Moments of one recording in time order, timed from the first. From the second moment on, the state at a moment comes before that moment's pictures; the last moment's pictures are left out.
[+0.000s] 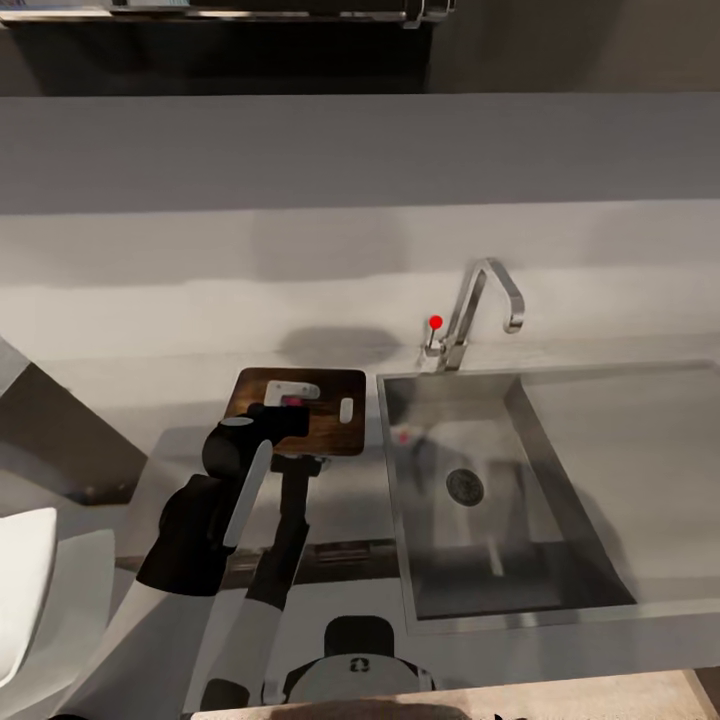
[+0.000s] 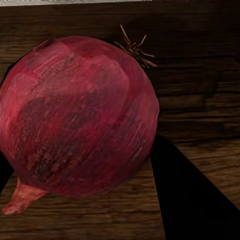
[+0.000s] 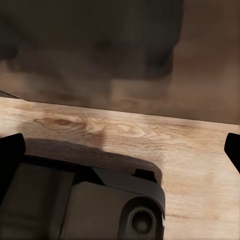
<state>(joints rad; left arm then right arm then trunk) -0.73 -0.12 -0.20 -1.46 0.08 0.90 0.17 0.02 0.11 -0.12 -0.73 0.31 -0.34 0.06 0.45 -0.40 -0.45</state>
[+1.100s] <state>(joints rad) -0.73 -0.12 -0.20 -1.45 0.08 0.90 0.17 0.02 0.11 -0.12 -0.73 0.31 -0.34 0.06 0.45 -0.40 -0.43</state>
